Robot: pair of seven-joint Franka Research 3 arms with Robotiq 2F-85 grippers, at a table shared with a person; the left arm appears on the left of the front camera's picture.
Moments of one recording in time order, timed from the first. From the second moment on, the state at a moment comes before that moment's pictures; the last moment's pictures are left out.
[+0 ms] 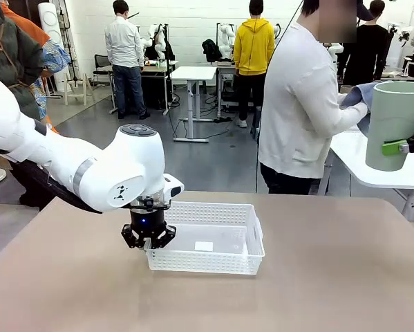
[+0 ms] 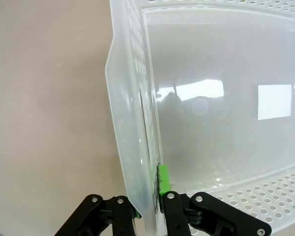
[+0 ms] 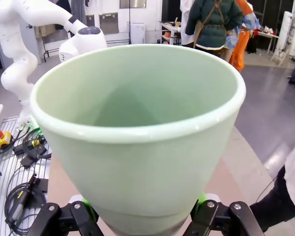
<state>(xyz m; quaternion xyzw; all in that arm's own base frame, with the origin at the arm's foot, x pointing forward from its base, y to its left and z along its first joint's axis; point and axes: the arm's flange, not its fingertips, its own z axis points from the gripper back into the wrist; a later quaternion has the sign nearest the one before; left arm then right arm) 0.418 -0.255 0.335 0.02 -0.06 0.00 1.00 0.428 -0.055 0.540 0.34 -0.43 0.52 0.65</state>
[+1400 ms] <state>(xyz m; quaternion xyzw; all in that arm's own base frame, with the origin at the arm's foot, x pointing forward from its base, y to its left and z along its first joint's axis) 0.415 -0.253 0.336 0.02 -0.06 0.00 1.00 0.422 0.240 0.572 0.16 -0.18 0.70 0.68</state>
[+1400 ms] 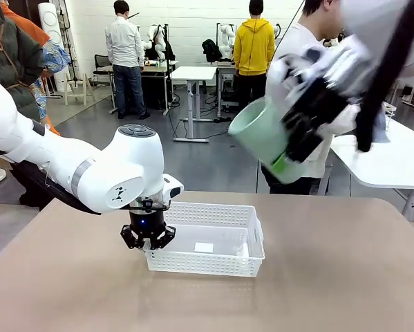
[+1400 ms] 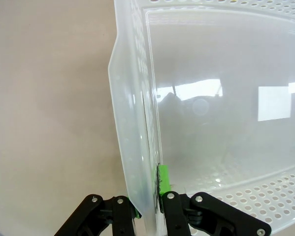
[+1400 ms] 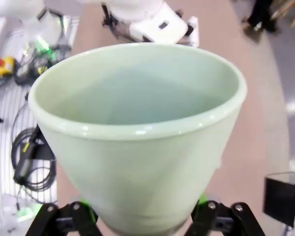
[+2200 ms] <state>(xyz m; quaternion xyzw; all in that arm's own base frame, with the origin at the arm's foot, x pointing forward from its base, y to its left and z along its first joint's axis) 0.416 -0.253 0.336 0.02 -0.06 0.00 1.00 0.459 0.319 0.454 0.14 -0.02 0.74 0.66</state>
